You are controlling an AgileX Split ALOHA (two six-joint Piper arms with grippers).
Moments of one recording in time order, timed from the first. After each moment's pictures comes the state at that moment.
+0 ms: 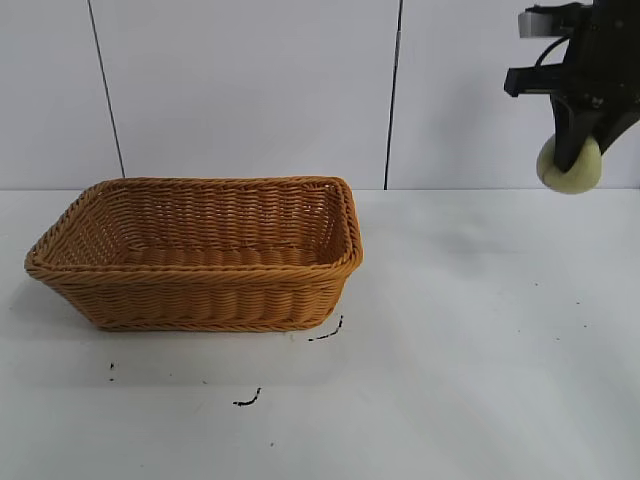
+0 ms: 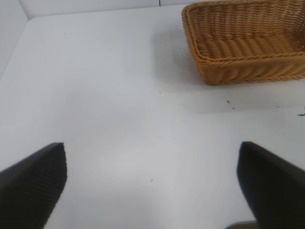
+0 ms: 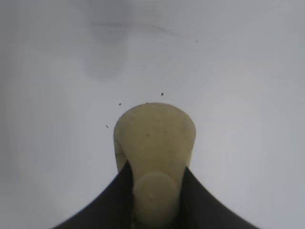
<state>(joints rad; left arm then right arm) 0.00 -0.01 -0.50 0.00 1.07 0.08 0.06 2.04 -1.85 -0.01 1.21 -0.04</state>
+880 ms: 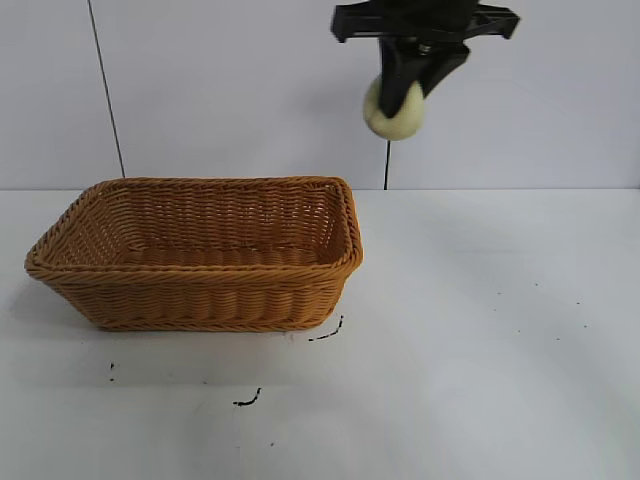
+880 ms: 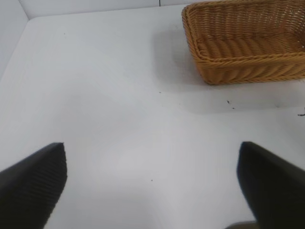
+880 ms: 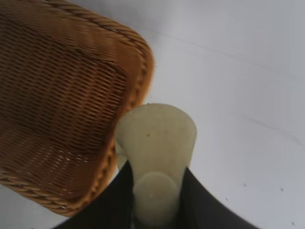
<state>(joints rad) 0.00 -0.01 -0.50 0.00 1.07 0.08 0.49 2.05 -1.93 0.00 1.04 -0.03</state>
